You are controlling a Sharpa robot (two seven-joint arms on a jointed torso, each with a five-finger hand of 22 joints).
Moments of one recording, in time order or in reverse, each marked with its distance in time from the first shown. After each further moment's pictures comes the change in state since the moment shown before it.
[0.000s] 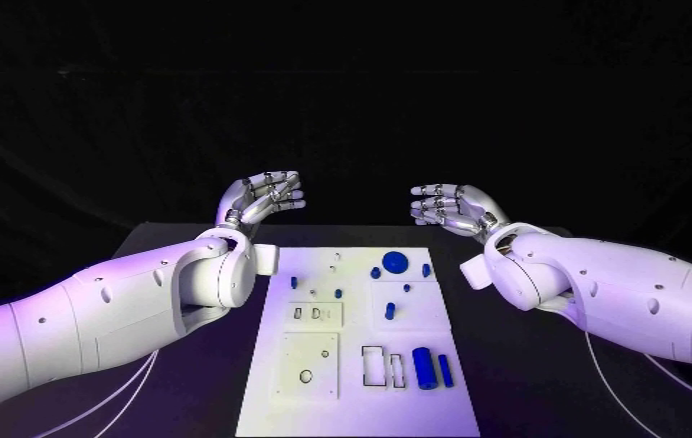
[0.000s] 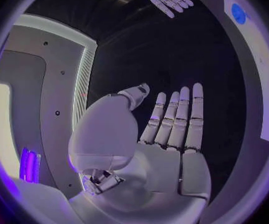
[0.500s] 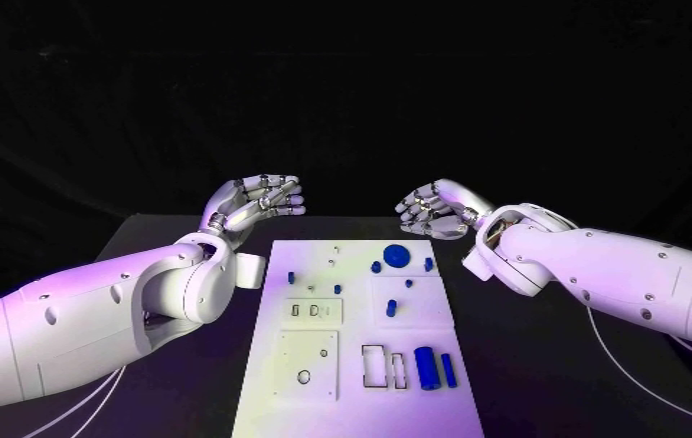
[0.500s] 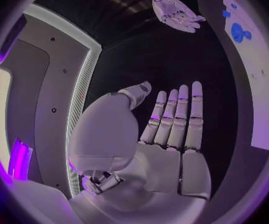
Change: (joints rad) left arm 0.015 -0.134 0.015 0.175 -0.066 0.092 -0.036; left_hand 0.020 -0.020 0.021 -0.026 0.000 0.033 0.011 0.001 -0.005 0.055 -0.016 -0.029 -0.008 0.023 -0.008 -0.017 0.010 0.000 0.025 -0.017 0.009 -0.005; right arm 0.066 0.016 0.005 0.010 -0.540 0.039 -0.171; right_hand 0.005 -0.079 0.069 -0.039 0.034 0.236 0.044 0.040 0.029 0.270 -0.063 -0.022 0.011 0.348 -0.087 0.127 0.116 0.015 0.259 -0.073 0.169 0.070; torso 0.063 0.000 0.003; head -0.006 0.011
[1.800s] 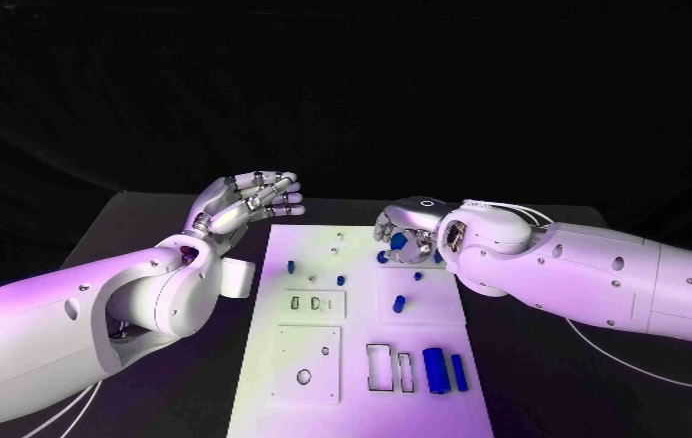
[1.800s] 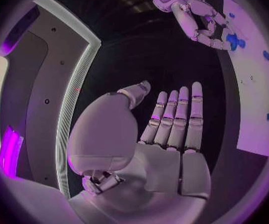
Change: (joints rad) left arm 0.036 -0.069 0.013 0.133 -0.005 0.020 -0.027; left_hand -0.009 -0.008 -0.006 -0.005 0.000 0.000 0.000 -0.016 -0.007 -0.004 0.011 -0.029 0.000 -0.023 0.009 -0.027 -0.001 0.000 -0.008 0.007 -0.008 -0.012; right arm 0.038 0.069 -0.005 0.080 -0.626 0.169 -0.319; right_hand -0.033 -0.067 0.023 0.043 0.002 0.057 -0.048 0.000 0.069 -0.067 -0.048 0.131 0.069 0.345 -0.081 0.815 0.630 -0.029 0.298 -0.079 0.741 0.708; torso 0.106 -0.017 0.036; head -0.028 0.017
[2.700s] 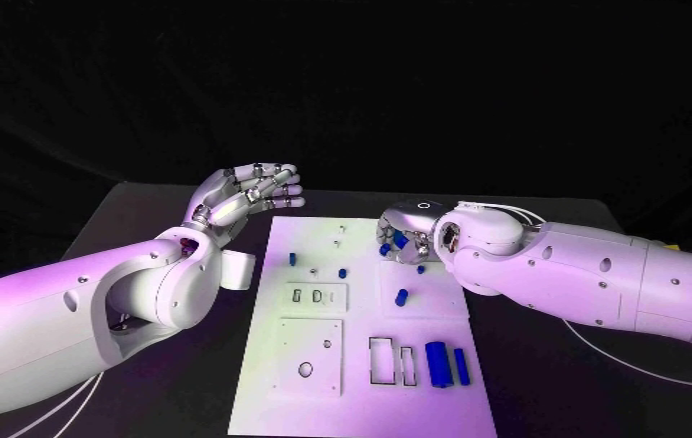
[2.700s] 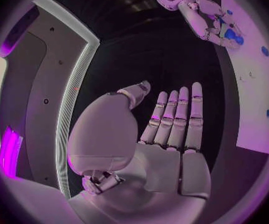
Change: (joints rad) left arm 0.007 -0.003 0.000 0.005 0.001 -0.008 0.000; left_hand 0.000 0.000 0.000 0.000 0.000 0.000 0.000 -0.002 -0.002 -0.004 0.004 -0.004 0.000 -0.004 0.004 -0.004 0.000 0.000 -0.004 0.004 -0.004 -0.002; right arm -0.022 0.029 -0.002 -0.037 -0.041 0.030 -0.027; right_hand 0.005 0.006 0.024 0.024 -0.007 0.017 0.004 0.004 0.016 0.009 -0.002 0.018 -0.002 0.038 -0.002 0.097 0.123 -0.014 0.074 0.000 0.098 0.151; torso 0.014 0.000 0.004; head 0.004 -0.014
